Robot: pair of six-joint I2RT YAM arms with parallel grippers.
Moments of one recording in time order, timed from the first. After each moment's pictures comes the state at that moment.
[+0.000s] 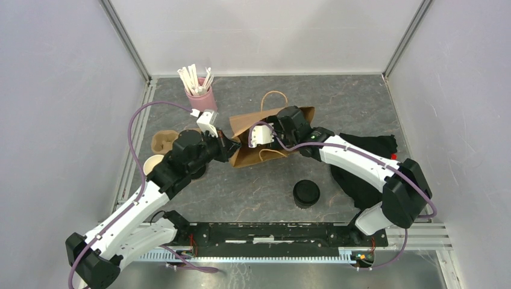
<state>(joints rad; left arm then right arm) -0.63 0.84 0.75 -0.21 0.08 -0.50 0.76 1.50 1.13 -0.28 0.13 -1.09</state>
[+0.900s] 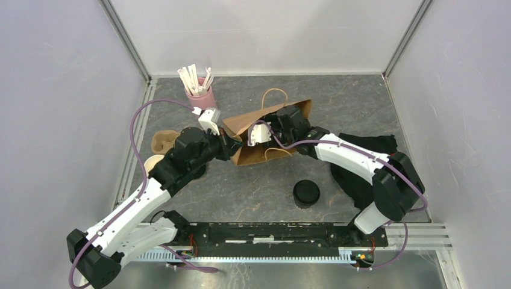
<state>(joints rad) -0.64 0.87 0.78 -0.21 0.09 -0.53 0.72 1.57 1.11 -0.14 0.01 -1.10</state>
